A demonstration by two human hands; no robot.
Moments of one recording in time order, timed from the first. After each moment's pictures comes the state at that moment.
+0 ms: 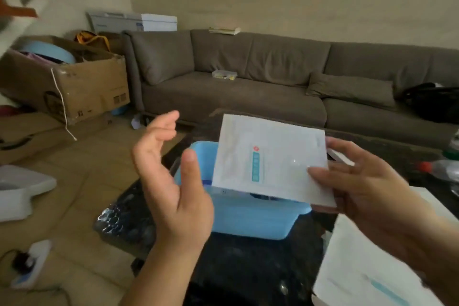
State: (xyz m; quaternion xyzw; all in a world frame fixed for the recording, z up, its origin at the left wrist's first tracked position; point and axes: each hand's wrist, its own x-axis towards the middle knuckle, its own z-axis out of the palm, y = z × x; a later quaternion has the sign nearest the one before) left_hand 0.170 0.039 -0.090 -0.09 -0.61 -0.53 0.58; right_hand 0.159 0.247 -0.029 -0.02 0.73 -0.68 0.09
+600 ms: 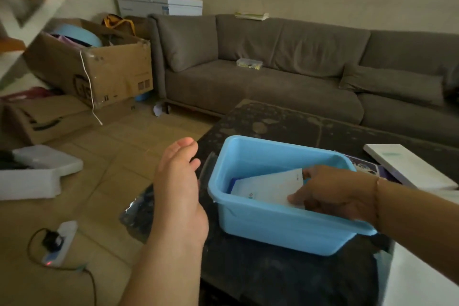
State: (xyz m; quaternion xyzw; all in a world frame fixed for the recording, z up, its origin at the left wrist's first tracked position) left_hand 0.148 -0.021 -0.088 0.30 -0.47 -0.79 0.25; right_hand 0.043 0.164 -0.102 0.06 0.84 -0.44 0.31
